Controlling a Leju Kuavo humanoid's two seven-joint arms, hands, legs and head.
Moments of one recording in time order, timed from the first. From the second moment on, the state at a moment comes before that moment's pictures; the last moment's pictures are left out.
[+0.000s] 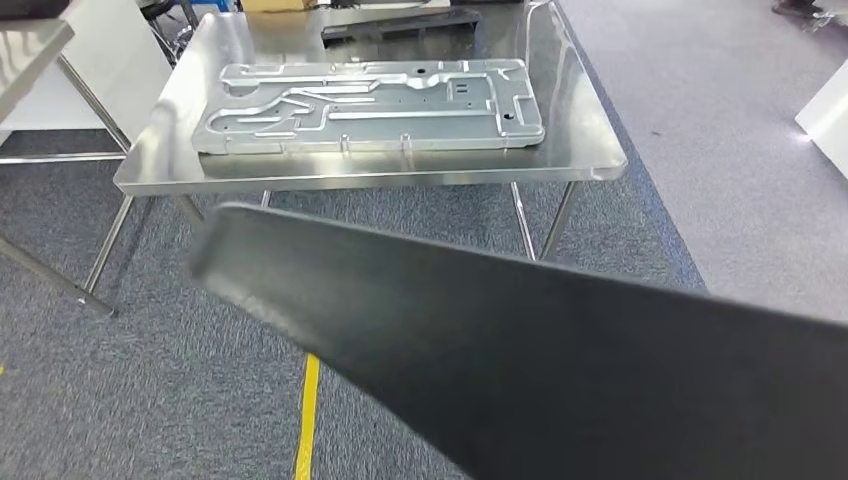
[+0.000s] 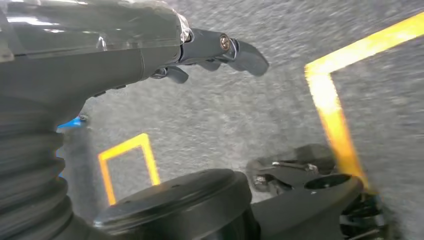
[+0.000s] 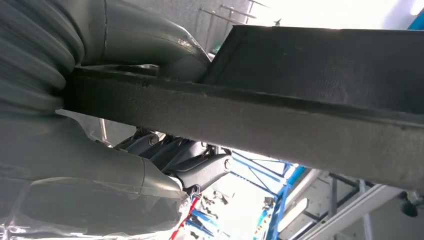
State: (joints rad) left arm -0.11 -0.21 1.03 -0.20 -1.29 0.15 -0.07; right arm 0.02 -0.21 0.25 -2.03 0.04 0.35 -0.49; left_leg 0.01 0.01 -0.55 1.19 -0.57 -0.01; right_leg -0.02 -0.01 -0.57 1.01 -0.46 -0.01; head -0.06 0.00
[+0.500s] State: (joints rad) left arm -0.11 -0.21 1.05 -0.20 -1.28 0.14 -0.07; right arm 0.01 -0.20 0.26 -2.04 0.04 0.36 -0.49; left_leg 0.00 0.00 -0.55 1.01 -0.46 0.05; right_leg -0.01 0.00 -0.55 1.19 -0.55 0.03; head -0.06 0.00
